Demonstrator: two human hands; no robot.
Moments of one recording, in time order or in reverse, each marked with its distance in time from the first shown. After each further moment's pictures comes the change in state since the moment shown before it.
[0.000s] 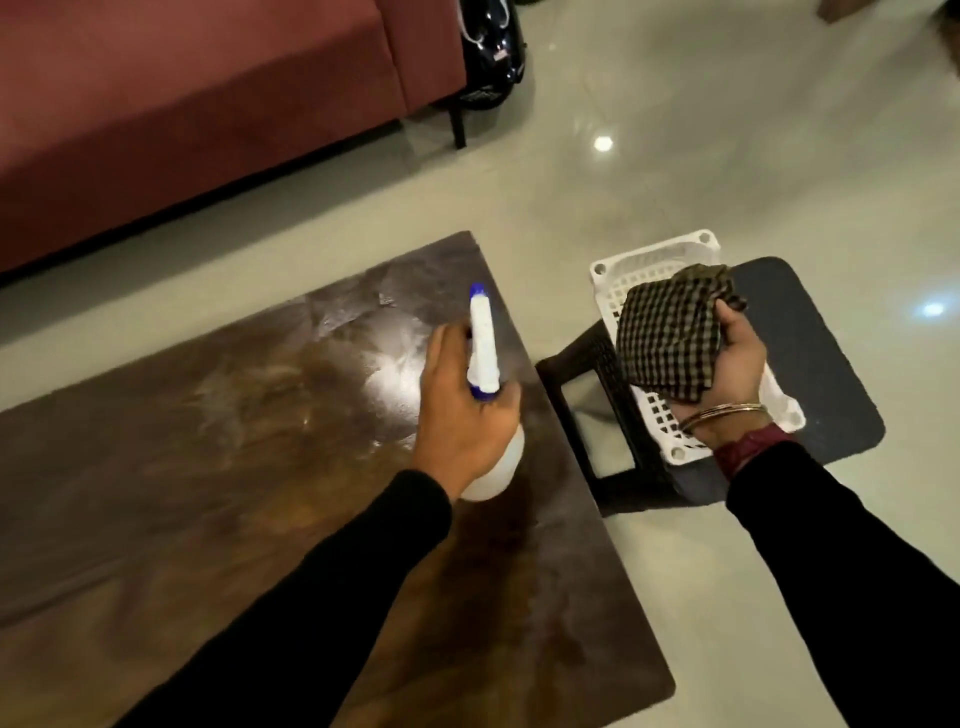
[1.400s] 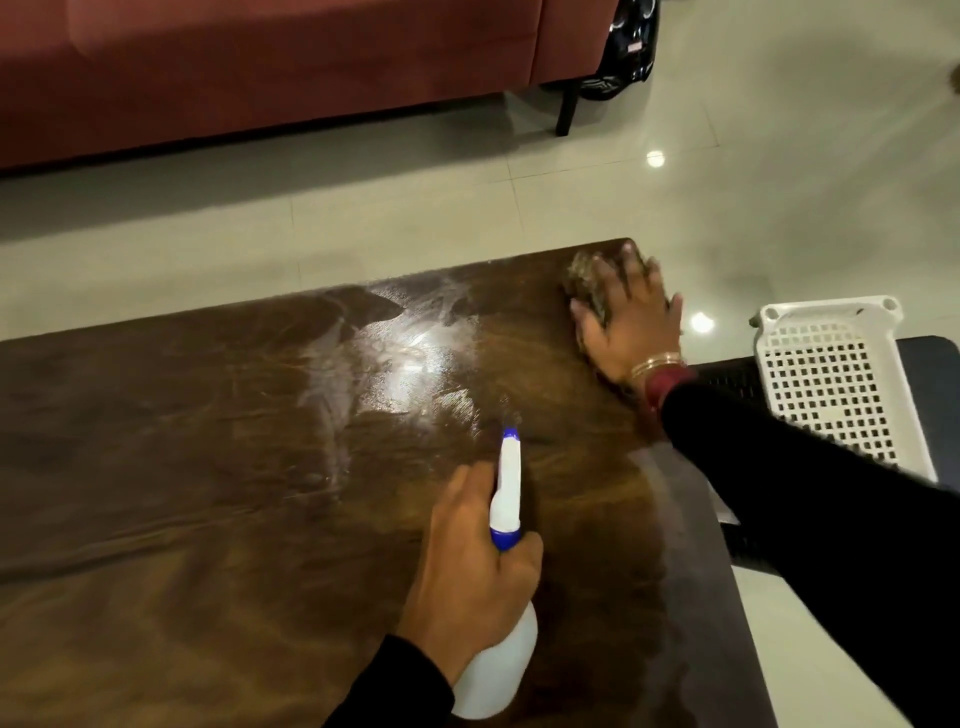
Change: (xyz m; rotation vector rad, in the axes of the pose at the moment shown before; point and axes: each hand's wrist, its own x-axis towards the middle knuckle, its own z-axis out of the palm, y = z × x) left_hand -0.077 -0.088 -0.133 0.064 -0.099 -0.299; right_hand 0.083 0.176 0.153 -2.205 -0.258 -0.567
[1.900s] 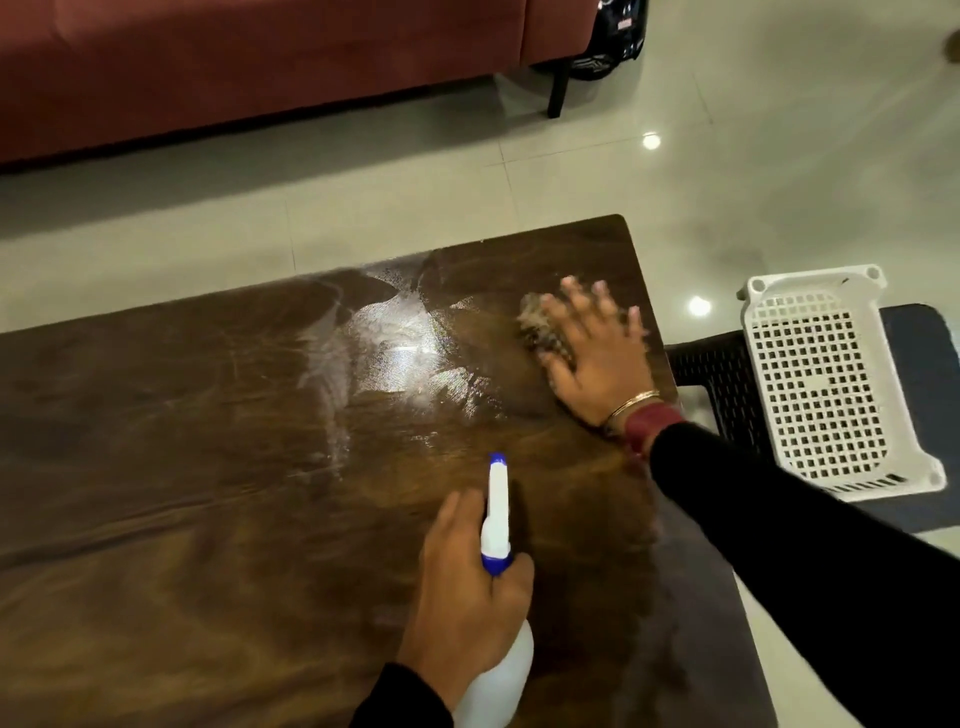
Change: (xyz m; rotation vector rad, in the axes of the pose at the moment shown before) left_hand -0.047 -0.020 0.011 -0.009 0.012 -0.074; right_hand -0.066 -0.013 0.027 -0.044 -0.004 -0.252
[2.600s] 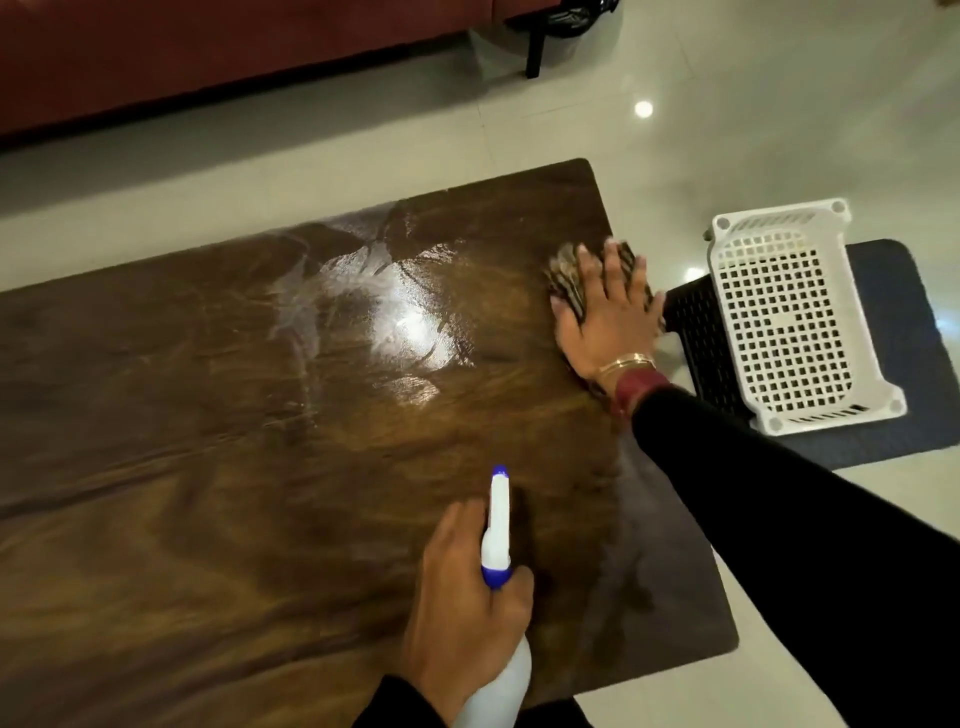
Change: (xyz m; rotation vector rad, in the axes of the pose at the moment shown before) left_hand -0.067 -0.007 0.029 0.015 -0.048 -0.016; right_hand -0.036 0.023 0.003 0.099 0.059 0.327
